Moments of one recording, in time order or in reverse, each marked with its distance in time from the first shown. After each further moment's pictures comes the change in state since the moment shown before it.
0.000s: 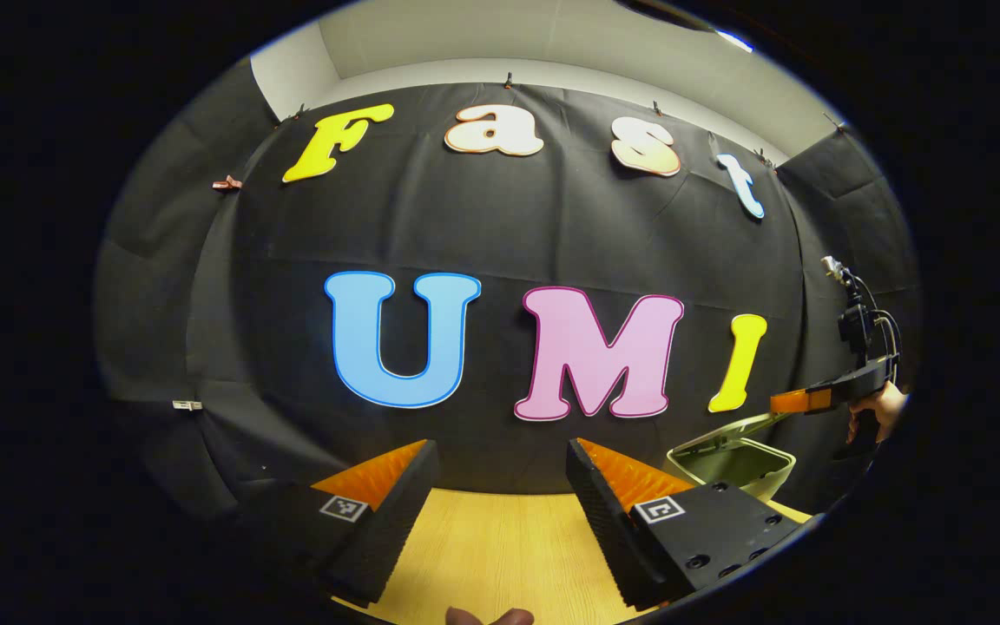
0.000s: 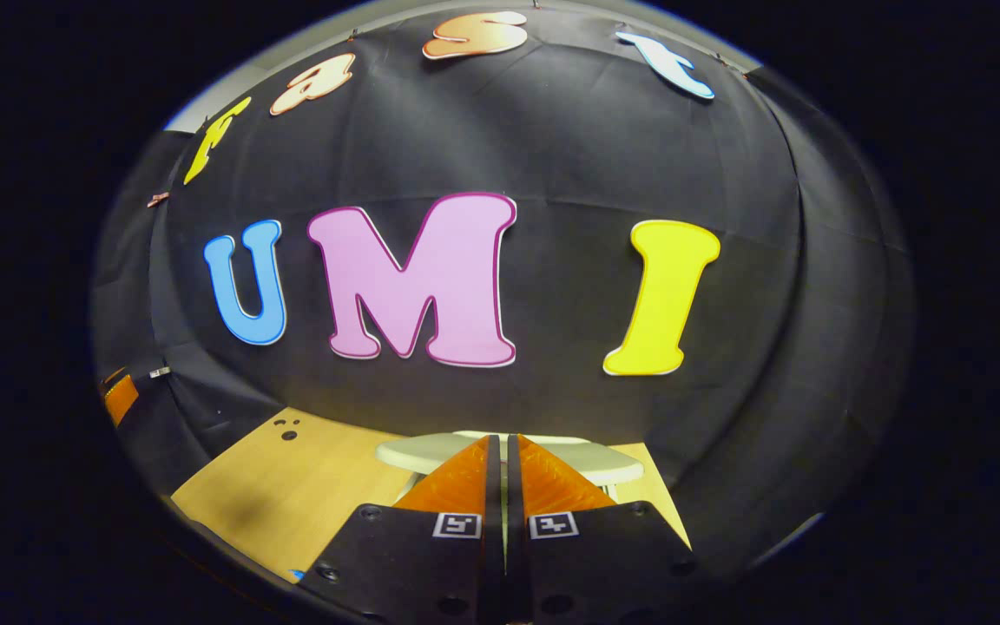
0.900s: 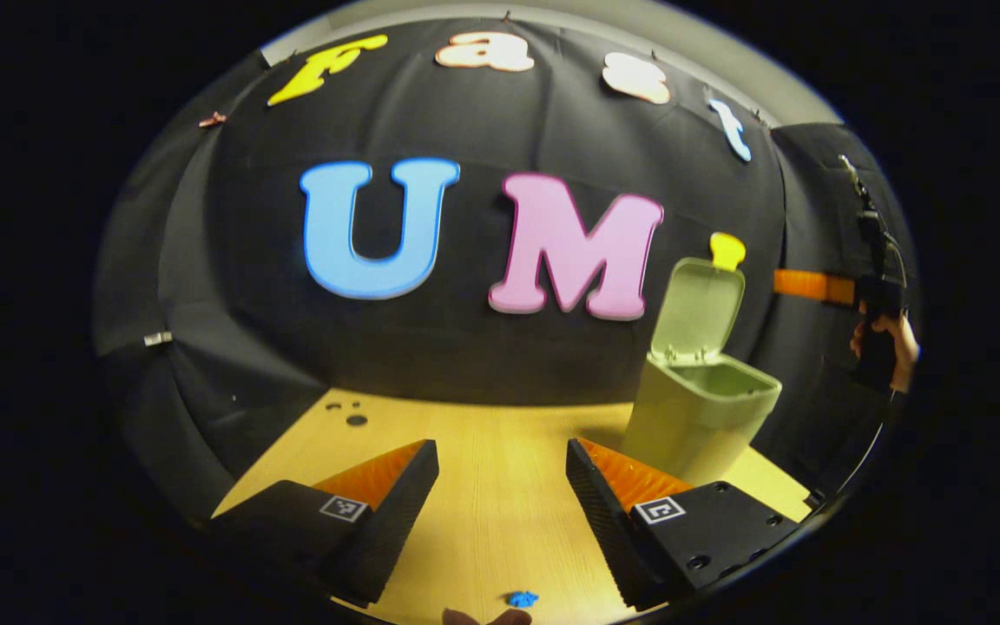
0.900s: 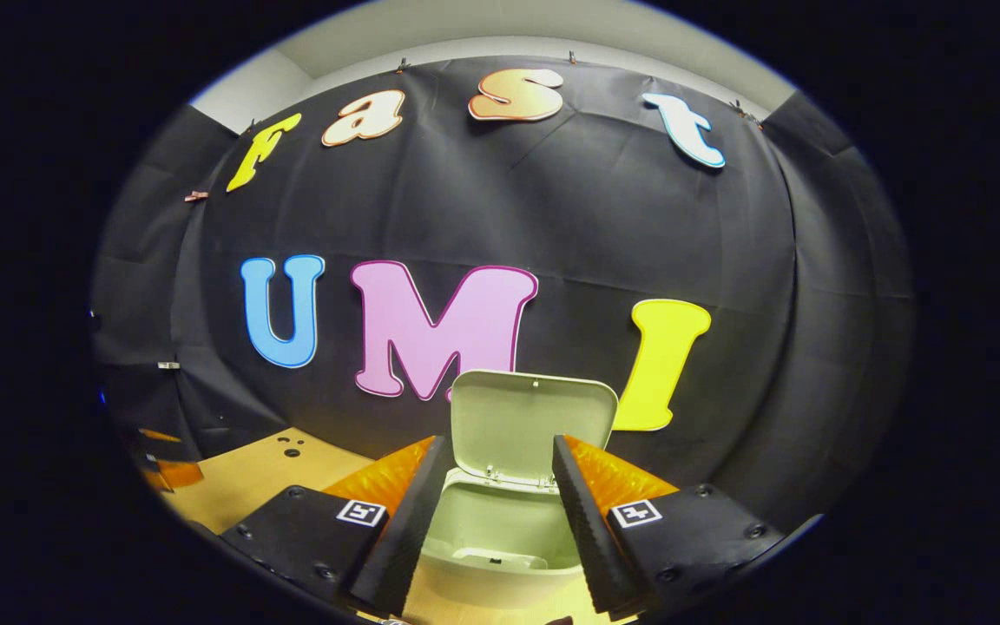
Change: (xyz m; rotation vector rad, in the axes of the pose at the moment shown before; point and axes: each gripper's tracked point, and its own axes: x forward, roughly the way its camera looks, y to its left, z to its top) left arm -0.032 -0.010 -0.164 -0.023 0.399 -0.104; right arm -0.062 0.017 0.028 -0.101 -0.171 0.028
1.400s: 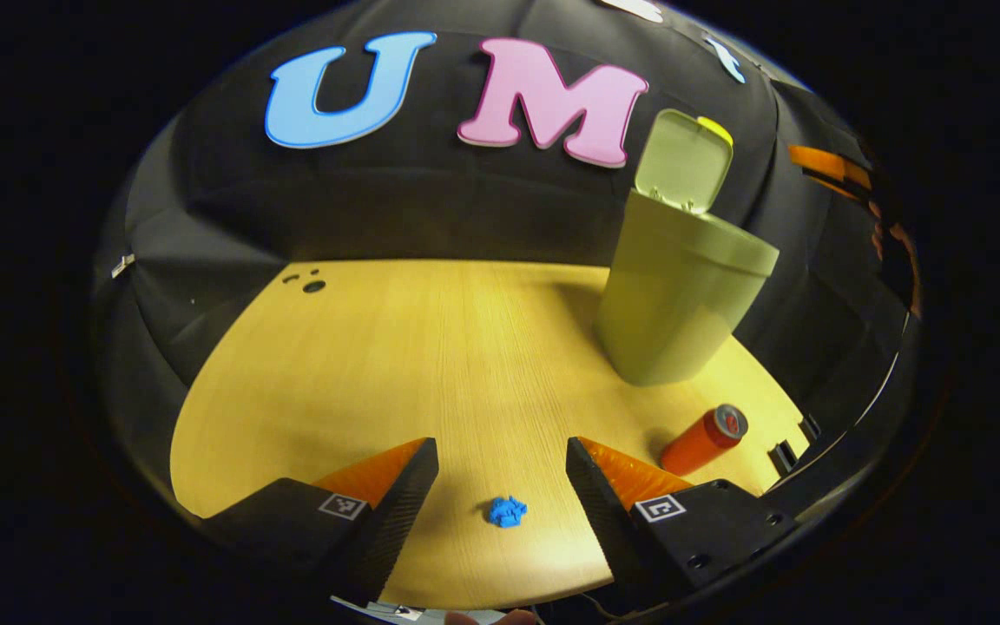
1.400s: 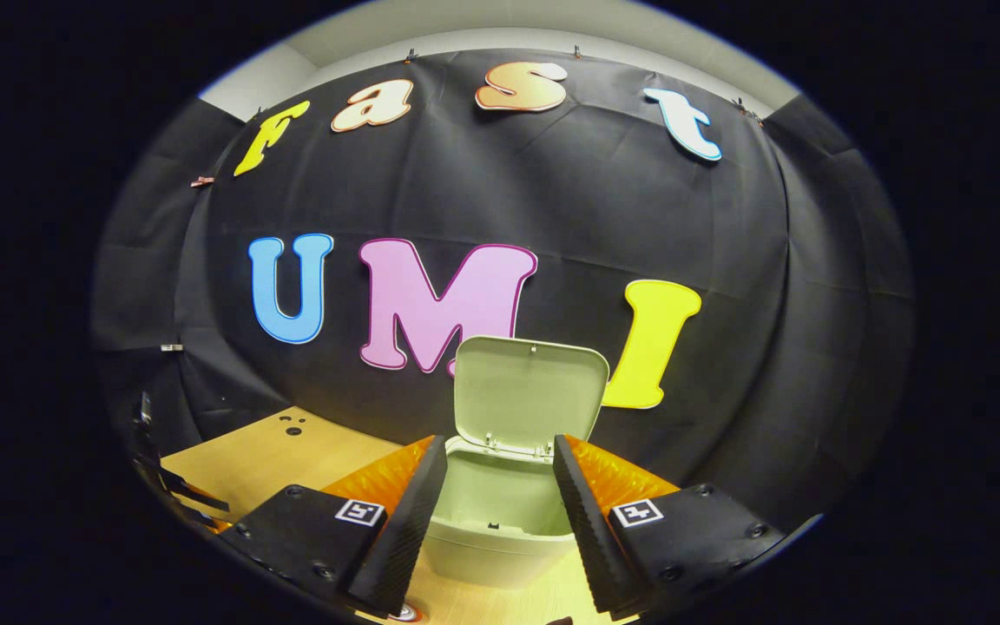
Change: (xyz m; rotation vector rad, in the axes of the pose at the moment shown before) left arm 0.007 -0.024 -0.160 0.007 0.384 -0.111; right arm -0.034 0.002 -0.023 -0.008 0.069 0.006
